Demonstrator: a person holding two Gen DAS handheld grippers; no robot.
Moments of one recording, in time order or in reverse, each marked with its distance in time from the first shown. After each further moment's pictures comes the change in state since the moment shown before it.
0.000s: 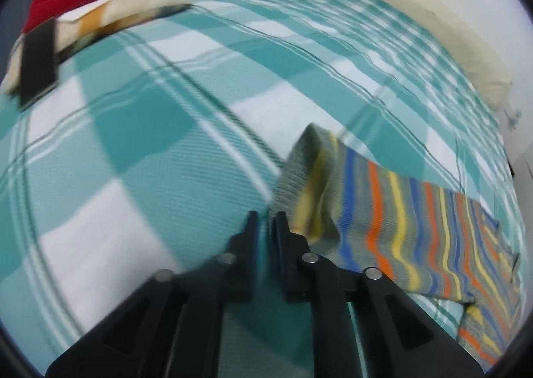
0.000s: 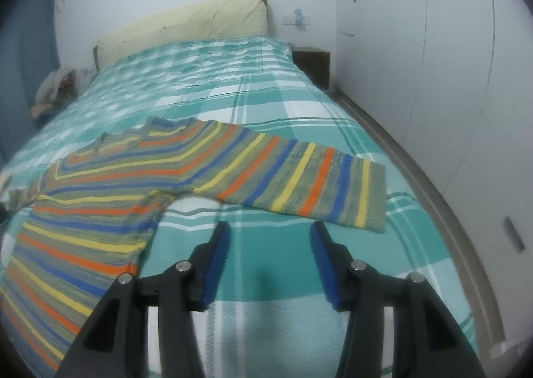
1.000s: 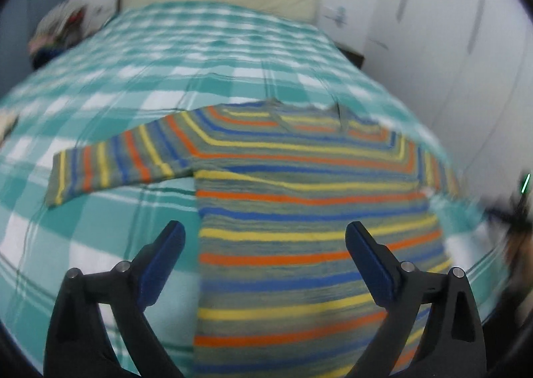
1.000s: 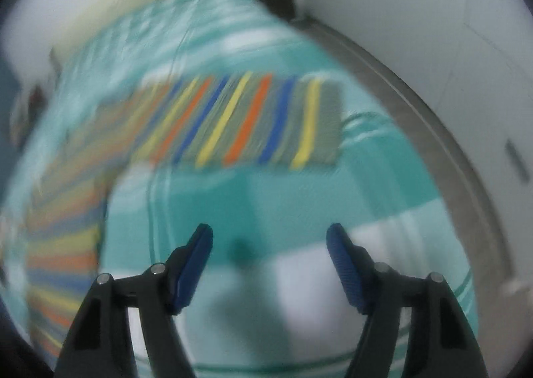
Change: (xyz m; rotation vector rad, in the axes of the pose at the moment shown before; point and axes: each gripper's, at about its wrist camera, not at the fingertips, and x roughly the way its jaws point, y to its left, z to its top) left arm -0.169 -0.182 -0.174 0.711 -0.037 -0.444; right arm 0.034 -0.084 0.005 0.289 0.280 0.038
